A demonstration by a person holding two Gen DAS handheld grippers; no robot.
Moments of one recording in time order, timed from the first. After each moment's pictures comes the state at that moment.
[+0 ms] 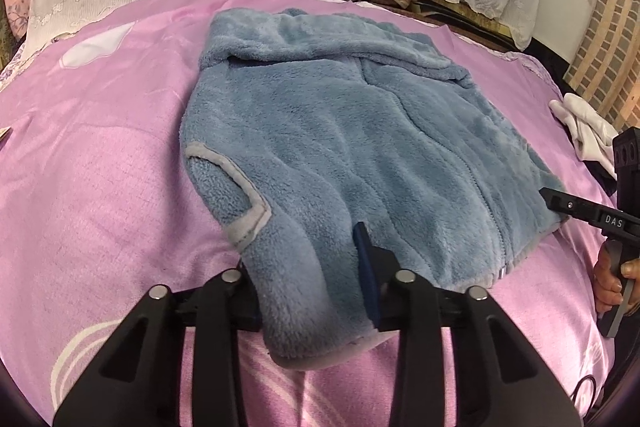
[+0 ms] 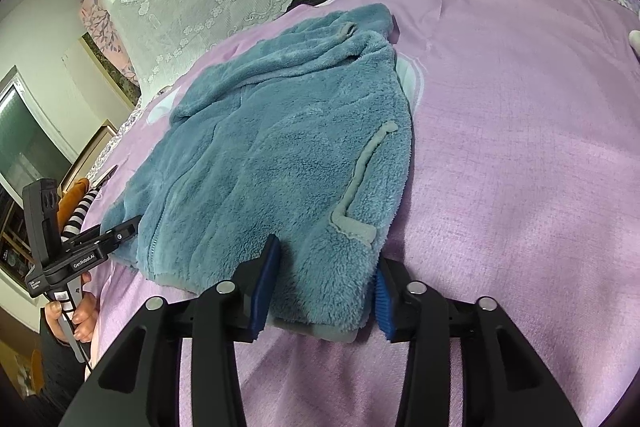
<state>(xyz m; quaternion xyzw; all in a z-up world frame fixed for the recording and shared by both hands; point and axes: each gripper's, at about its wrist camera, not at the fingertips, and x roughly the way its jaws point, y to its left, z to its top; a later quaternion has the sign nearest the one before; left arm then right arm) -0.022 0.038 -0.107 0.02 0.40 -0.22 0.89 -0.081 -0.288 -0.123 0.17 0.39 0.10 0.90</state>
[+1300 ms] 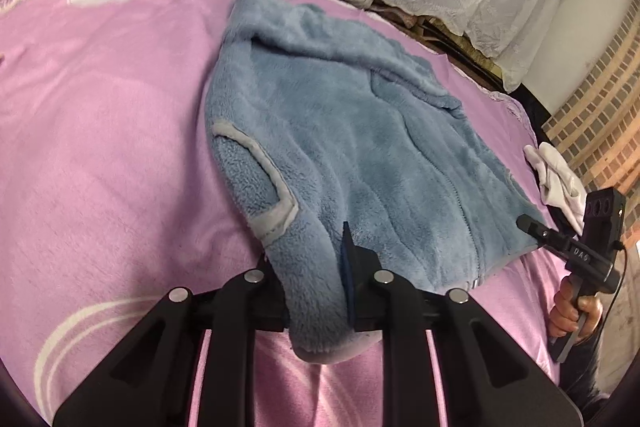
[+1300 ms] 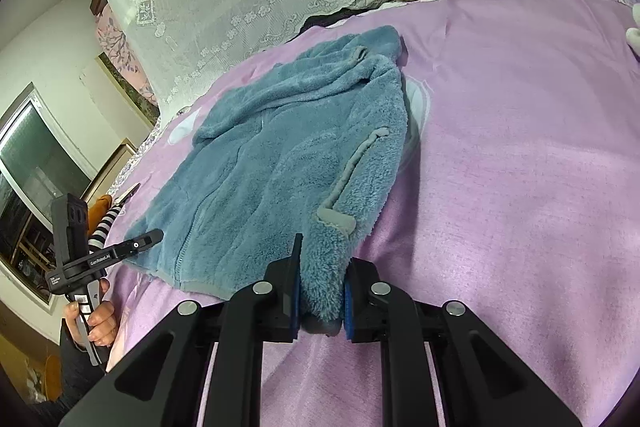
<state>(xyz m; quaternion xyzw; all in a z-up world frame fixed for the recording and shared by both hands) -0.010 0.075 -0.113 -0.11 0.43 -0.25 0.86 -0.092 -0.297 -0.112 0.20 0.36 0.12 0.90</state>
